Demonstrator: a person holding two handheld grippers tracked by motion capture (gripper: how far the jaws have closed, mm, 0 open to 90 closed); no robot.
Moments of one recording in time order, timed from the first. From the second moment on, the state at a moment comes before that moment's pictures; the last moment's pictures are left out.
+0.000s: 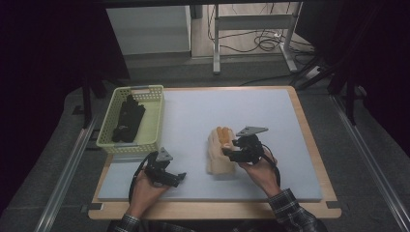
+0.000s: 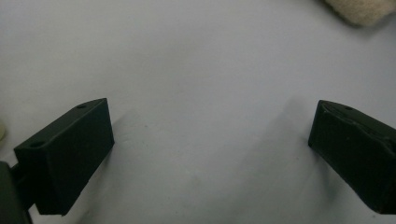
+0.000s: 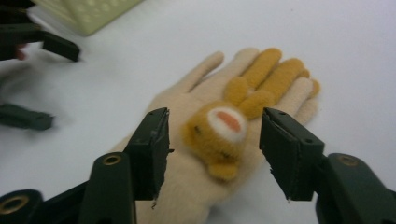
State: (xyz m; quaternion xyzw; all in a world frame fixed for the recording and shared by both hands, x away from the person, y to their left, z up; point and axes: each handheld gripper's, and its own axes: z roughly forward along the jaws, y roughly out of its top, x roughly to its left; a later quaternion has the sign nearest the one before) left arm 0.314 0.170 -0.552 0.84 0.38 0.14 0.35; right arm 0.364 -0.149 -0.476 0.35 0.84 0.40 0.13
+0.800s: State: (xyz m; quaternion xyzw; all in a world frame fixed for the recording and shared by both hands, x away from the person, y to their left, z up) left arm 0.314 0.170 -0.552 0.85 0.38 0.14 0.35; right arm 0.327 -0.111 -0.510 0.22 0.90 0.35 0.12
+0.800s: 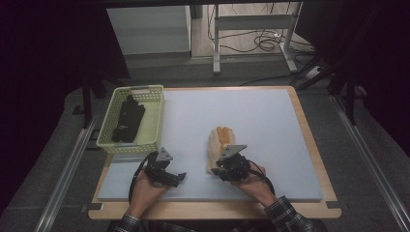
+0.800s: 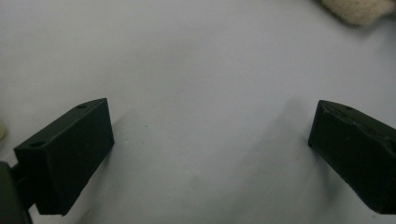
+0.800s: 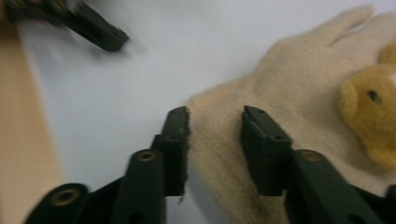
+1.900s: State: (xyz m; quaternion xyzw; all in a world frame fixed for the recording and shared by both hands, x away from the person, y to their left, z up) left arm 0.314 0.170 -0.552 0.84 0.38 0.14 0.35; right arm 0.341 -0.119 -0.475 0.27 0.87 0.41 0.11
